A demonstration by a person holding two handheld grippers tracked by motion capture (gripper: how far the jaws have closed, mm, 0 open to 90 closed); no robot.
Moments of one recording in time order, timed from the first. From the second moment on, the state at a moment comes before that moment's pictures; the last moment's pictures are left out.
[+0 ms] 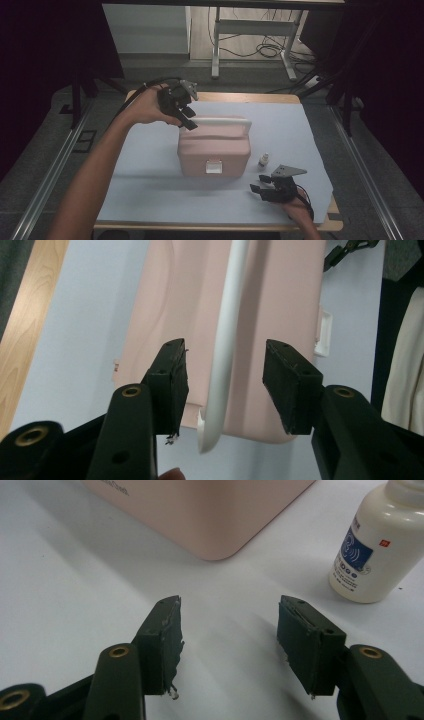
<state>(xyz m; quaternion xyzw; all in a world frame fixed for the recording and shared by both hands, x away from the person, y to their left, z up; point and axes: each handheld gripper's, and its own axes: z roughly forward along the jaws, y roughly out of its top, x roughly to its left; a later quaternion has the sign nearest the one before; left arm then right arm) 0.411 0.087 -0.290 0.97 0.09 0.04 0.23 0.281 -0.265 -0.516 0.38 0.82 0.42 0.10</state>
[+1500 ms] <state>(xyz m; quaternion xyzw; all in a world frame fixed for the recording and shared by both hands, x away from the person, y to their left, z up) 0.427 0.075 -0.294 0.98 0.05 0.03 0.21 0.280 -0.265 -0.517 0.39 0.81 0.42 0.10</state>
